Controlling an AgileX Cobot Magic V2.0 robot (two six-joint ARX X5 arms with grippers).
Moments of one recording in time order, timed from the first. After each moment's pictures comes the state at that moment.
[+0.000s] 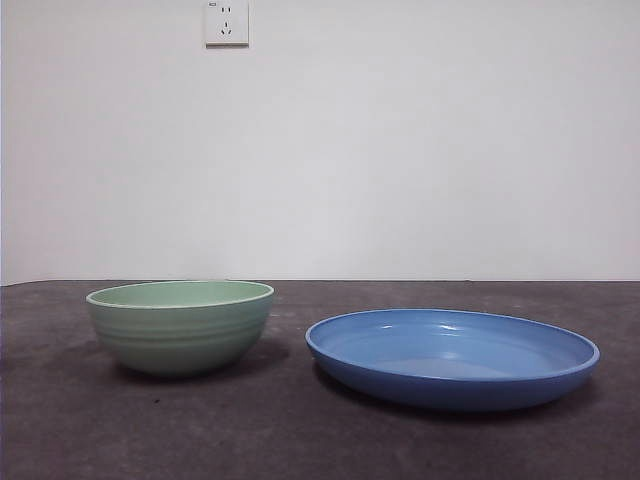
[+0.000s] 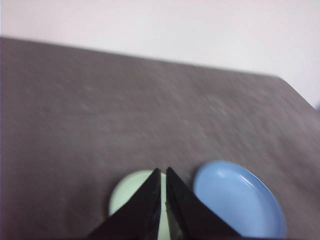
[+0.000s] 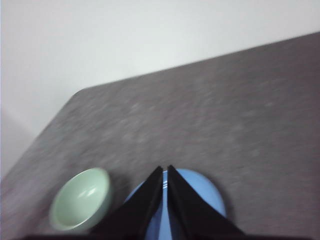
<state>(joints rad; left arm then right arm) -0.12 0.65 0.85 -0.54 0.39 -0.22 -0.07 0.43 0.77 -0.61 -0.52 0.34</state>
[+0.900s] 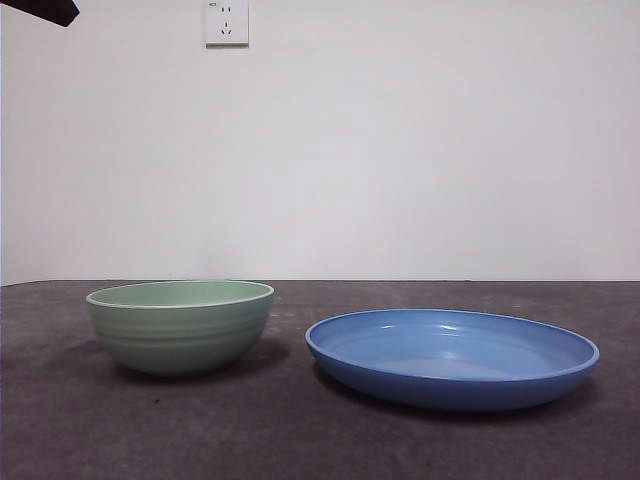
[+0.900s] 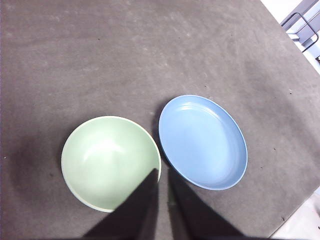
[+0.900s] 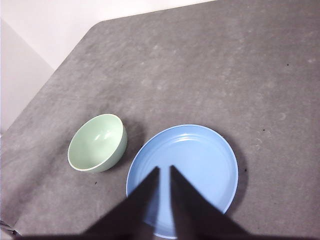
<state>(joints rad) -0.22 0.88 0.98 -0.72 0.50 -0.13 -0.05 0.62 0.90 -0.81 -0.63 0.16</state>
